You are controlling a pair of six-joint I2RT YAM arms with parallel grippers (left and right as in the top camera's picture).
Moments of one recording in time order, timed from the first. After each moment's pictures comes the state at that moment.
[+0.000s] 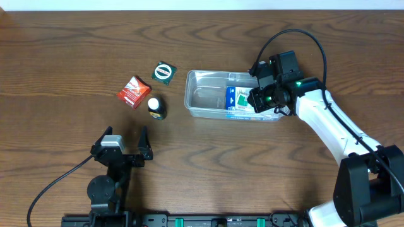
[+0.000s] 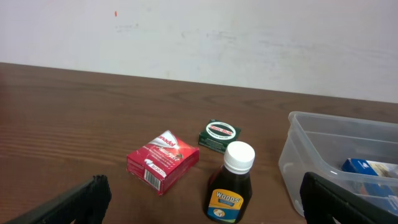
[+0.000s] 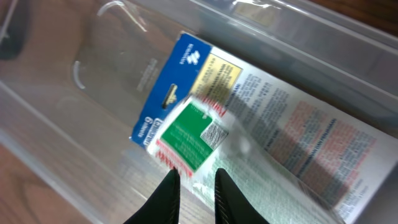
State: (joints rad) left arm 0.02 0.01 0.02 -0.11 0.10 -0.14; right arm 0.27 1.69 1.15 -0.61 -0.30 -0.02
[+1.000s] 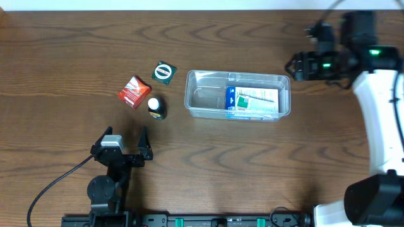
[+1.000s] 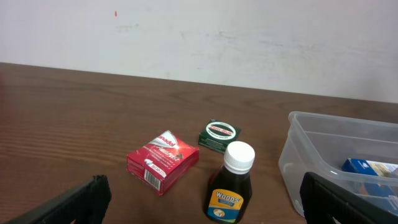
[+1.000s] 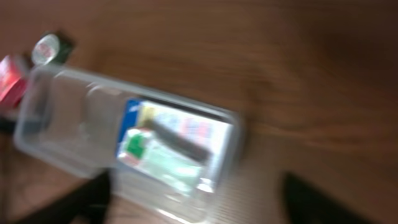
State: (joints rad) left arm 0.02 0.01 0.02 -0.11 0.10 -0.14; right arm -0.09 1.65 1.59 -1.04 -0.37 -0.06
